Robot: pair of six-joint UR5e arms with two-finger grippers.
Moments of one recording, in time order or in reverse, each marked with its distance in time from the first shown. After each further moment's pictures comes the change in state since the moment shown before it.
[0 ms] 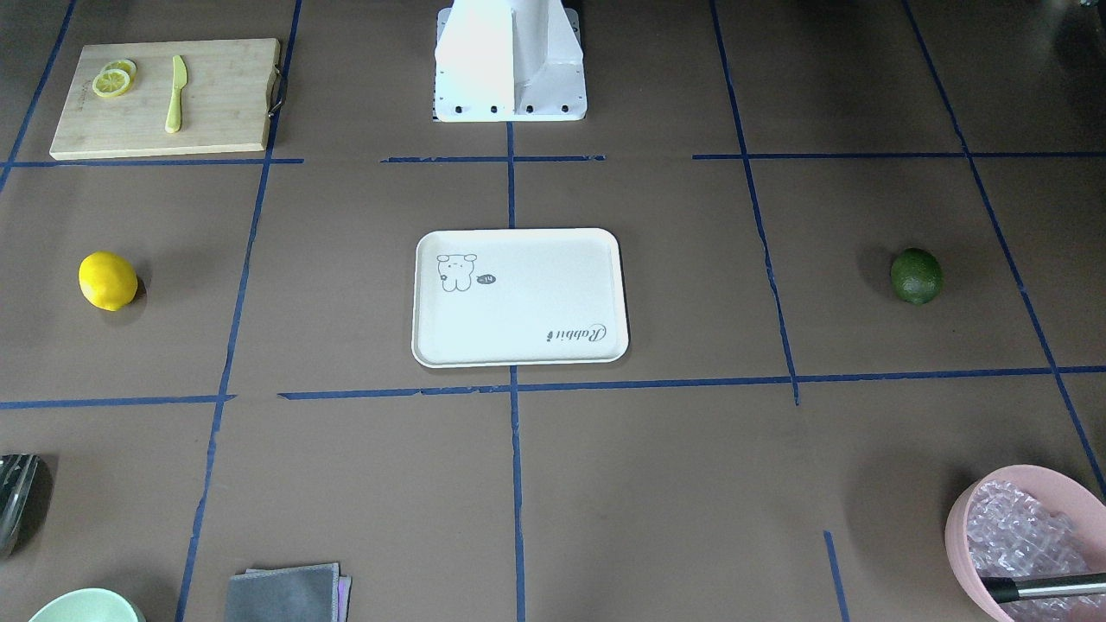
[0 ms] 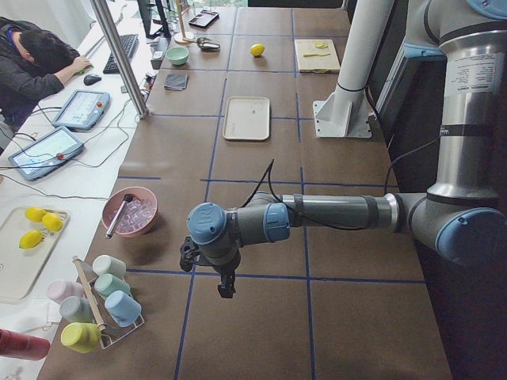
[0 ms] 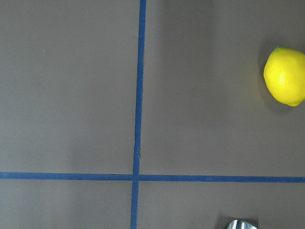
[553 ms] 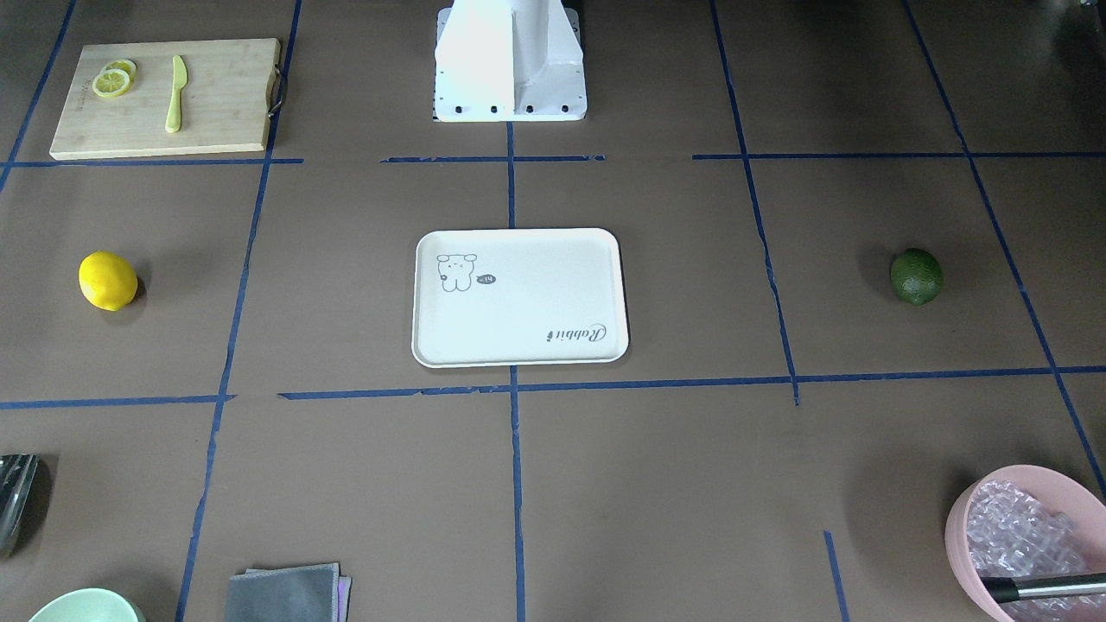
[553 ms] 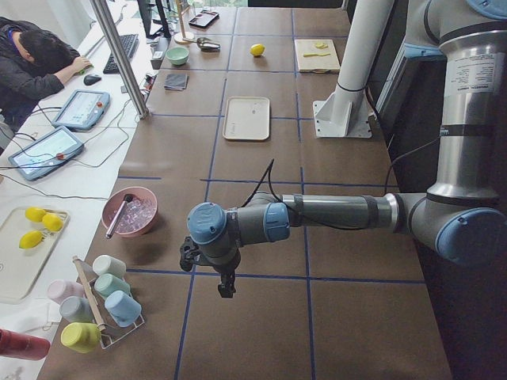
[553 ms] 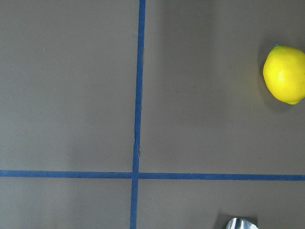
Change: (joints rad) left arm 0.001 0.000 -0.002 0.000 0.000 -0.005; right arm 0.000 0.002 -0.003 0.000 0.001 0.003
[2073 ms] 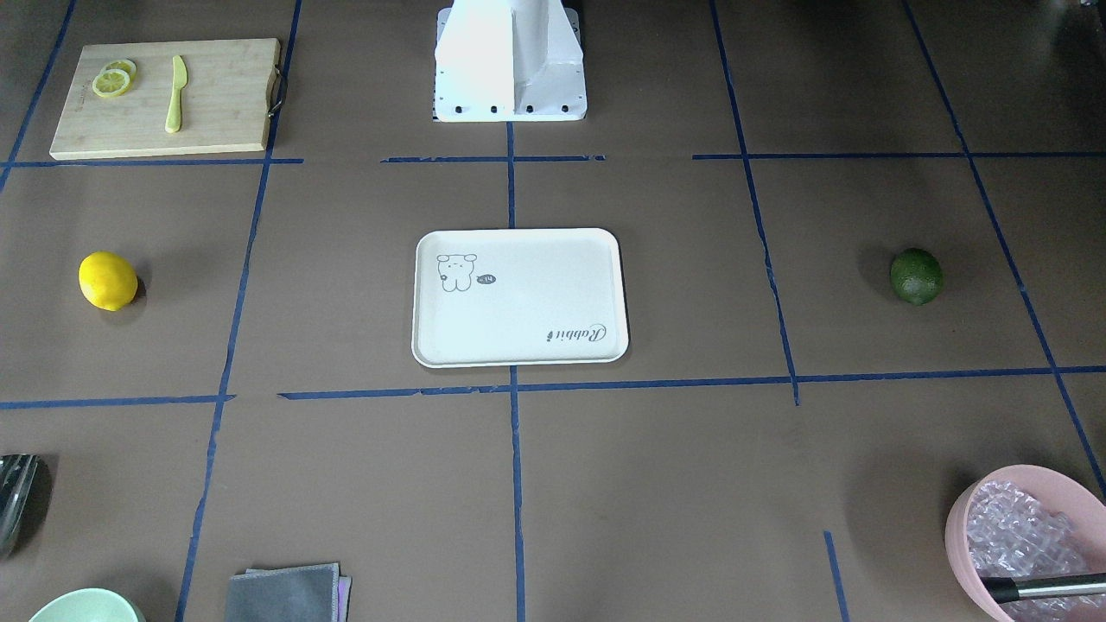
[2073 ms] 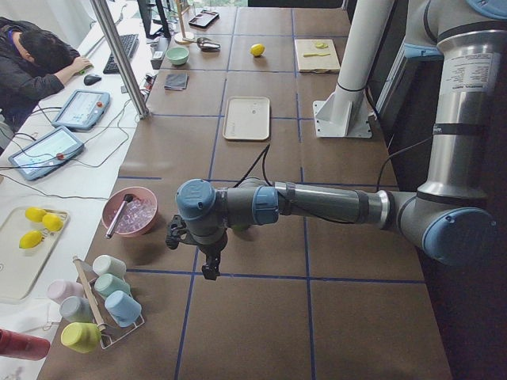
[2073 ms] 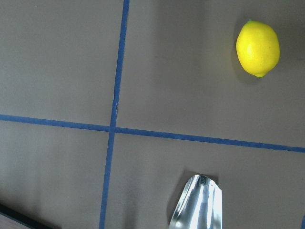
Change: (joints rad) left arm 0.005 -0.058 -0.038 -0.008 -0.007 -0.007; right arm -0.003 0.075 0.038 0.014 0.004 0.007
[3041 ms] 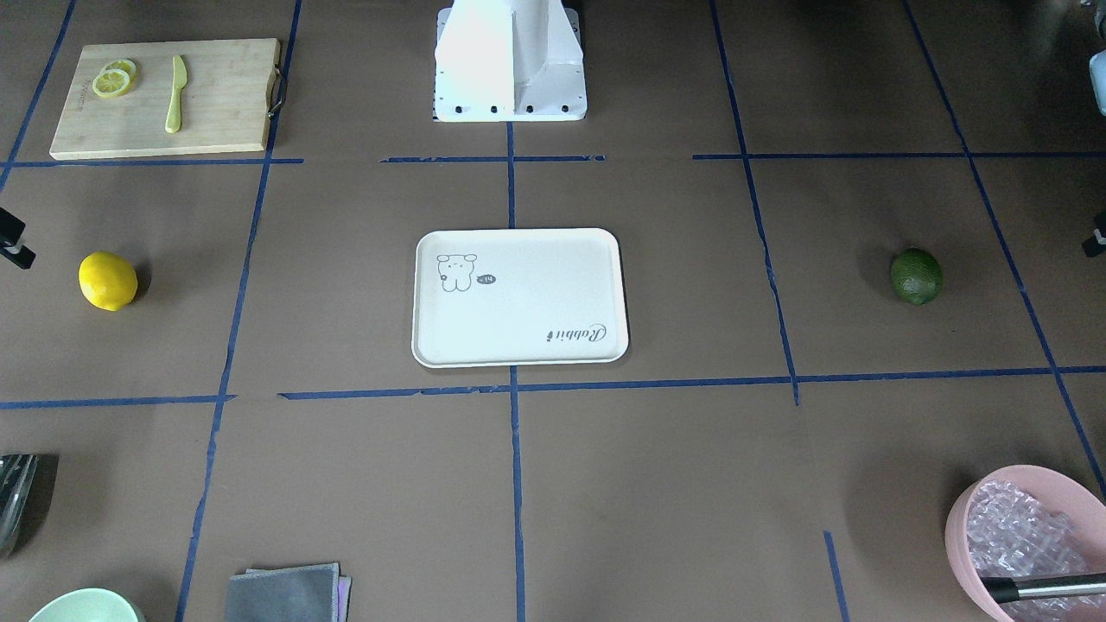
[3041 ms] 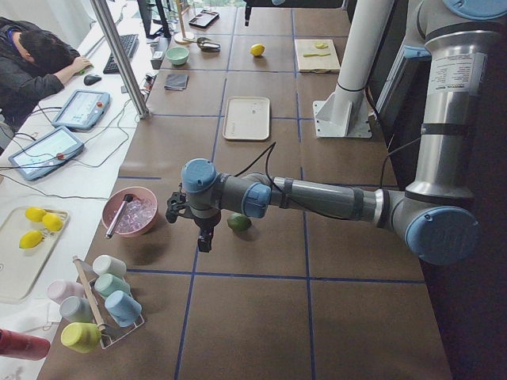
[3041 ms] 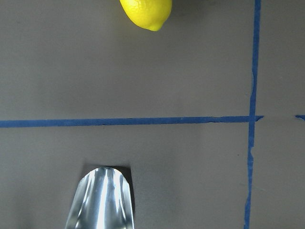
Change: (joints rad) left arm 0.171 -0.001 -0.011 -0.299 0.001 -0.378; right arm -0.450 0.015 0.048 0.393 -0.163 0.752
